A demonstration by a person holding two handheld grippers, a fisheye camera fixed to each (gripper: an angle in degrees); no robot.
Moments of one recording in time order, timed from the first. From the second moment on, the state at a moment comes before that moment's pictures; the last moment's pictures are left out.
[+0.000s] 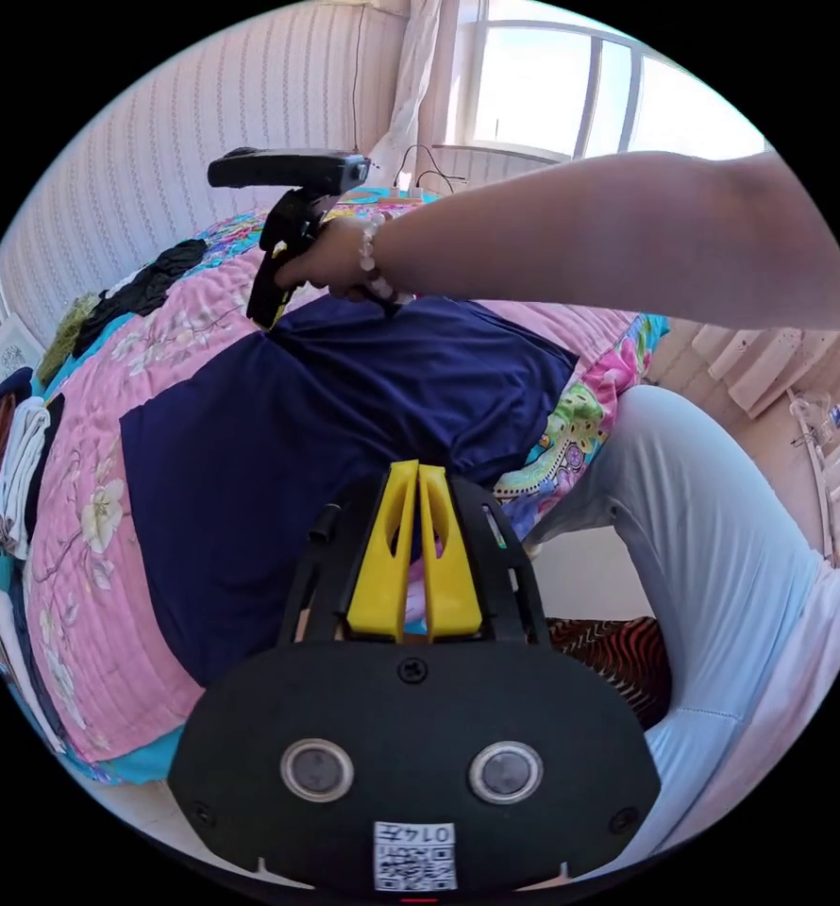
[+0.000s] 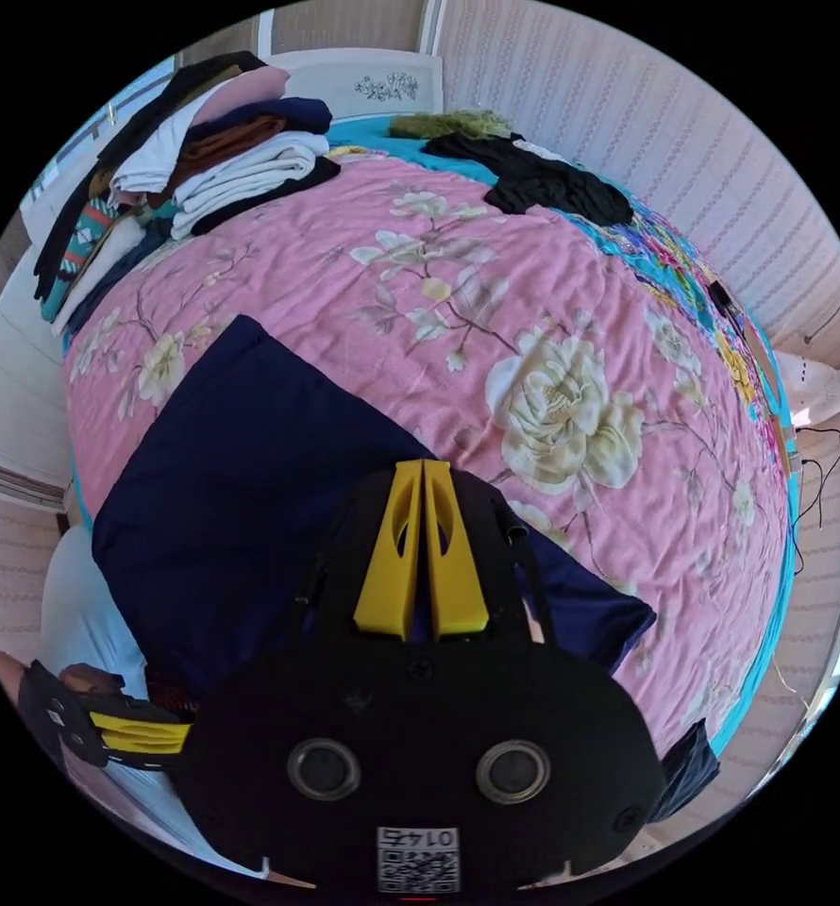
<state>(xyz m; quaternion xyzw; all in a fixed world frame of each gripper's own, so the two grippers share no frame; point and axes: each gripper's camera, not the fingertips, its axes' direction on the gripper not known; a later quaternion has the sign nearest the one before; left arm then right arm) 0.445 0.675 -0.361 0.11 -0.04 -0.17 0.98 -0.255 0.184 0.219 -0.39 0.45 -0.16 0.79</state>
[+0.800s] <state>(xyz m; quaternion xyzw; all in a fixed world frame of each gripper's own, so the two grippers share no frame) 0.464 0.648 -0.407 0.18 -0.03 -0.20 0.96 -0.318 0.399 -0.122 -0.13 0.42 0.07 0.90</state>
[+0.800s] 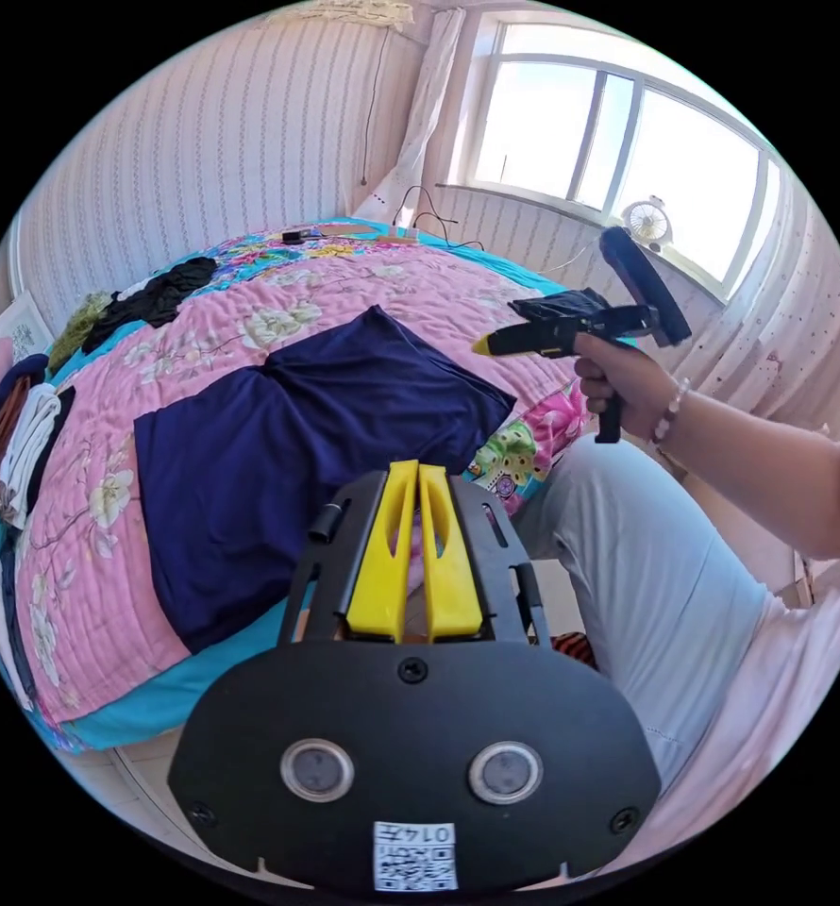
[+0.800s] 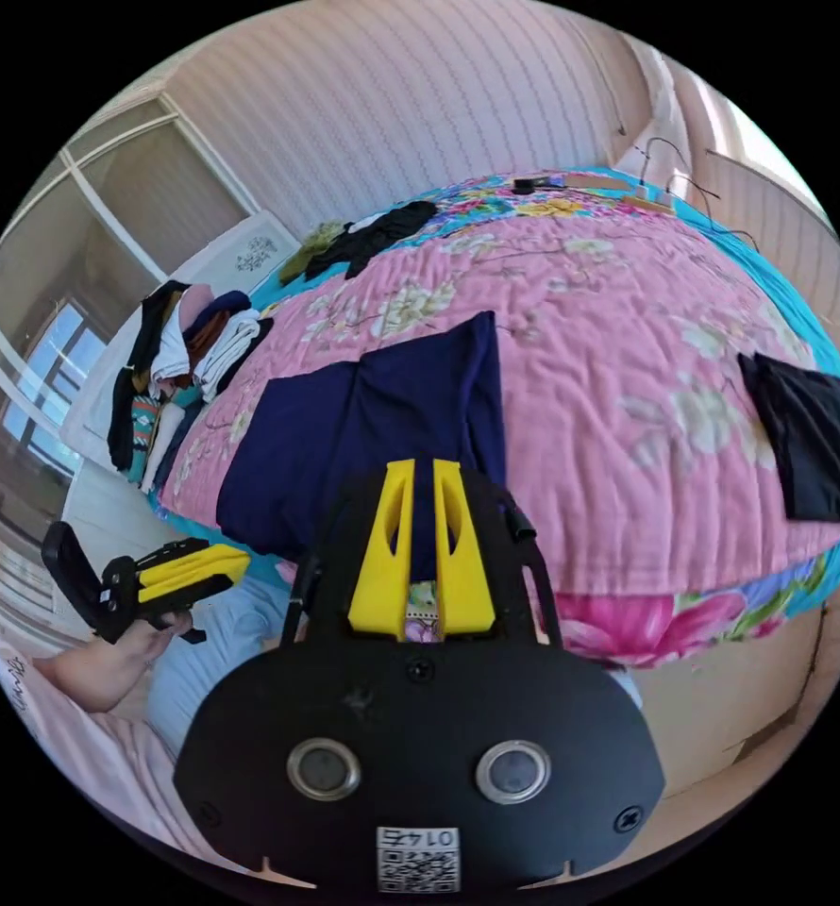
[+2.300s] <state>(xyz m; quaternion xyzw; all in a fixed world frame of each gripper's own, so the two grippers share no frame) 0.220 0.346 -0.307 -0.01 -0.10 -0.18 0.98 -0.216 0.510 -0.172 -0.09 0.26 0.08 0.96</state>
